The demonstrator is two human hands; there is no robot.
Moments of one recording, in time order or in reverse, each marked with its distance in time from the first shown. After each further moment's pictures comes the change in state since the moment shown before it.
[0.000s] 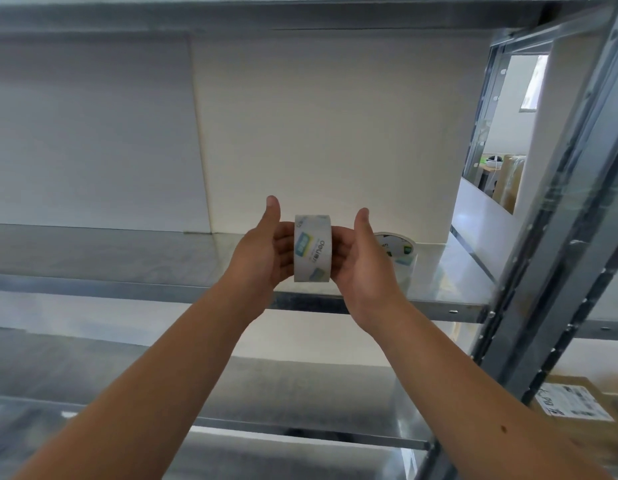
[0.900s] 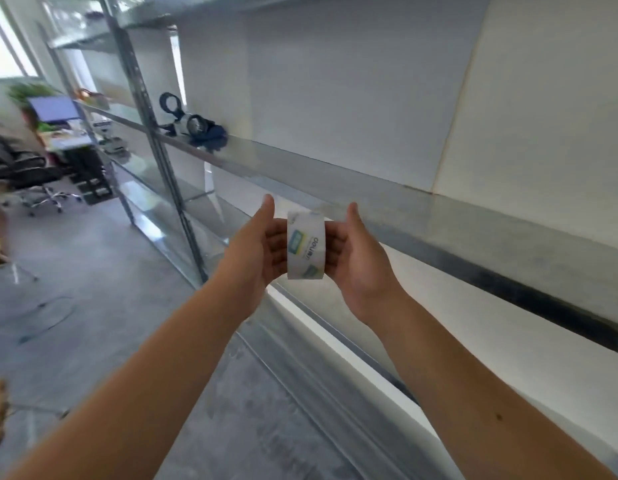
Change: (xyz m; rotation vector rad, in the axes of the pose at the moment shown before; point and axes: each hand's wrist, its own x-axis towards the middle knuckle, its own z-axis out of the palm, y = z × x) left_hand -0.163 0.000 -0.208 -0.025 0.743 0.011; right_hand -0.063 0.095 0.215 0.042 -0.674 0.293
